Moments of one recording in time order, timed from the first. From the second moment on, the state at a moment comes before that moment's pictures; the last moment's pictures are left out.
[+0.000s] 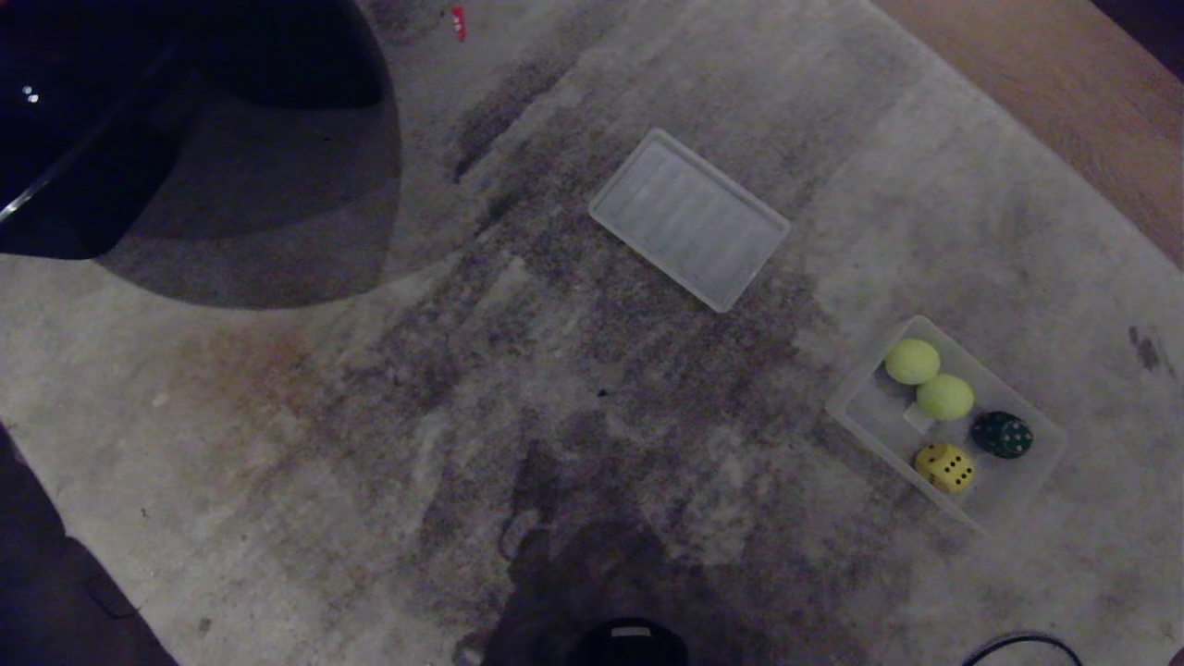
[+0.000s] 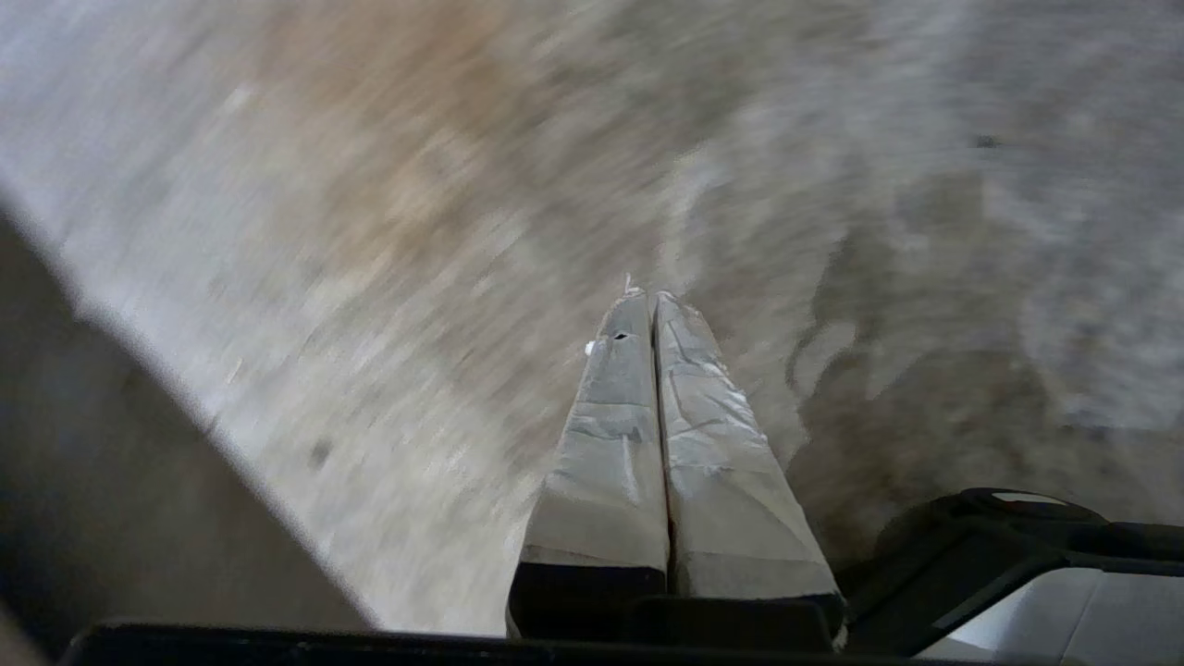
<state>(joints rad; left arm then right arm) -0.01 0.00 0.00 0.00 0.04 -0.01 0.01 0.00 -0.08 0.21 0.01 0.02</state>
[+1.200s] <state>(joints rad) -0.01 0.00 0.00 0.00 0.04 0.00 0.01 0.00 -0.08 0.21 0.01 0.02</state>
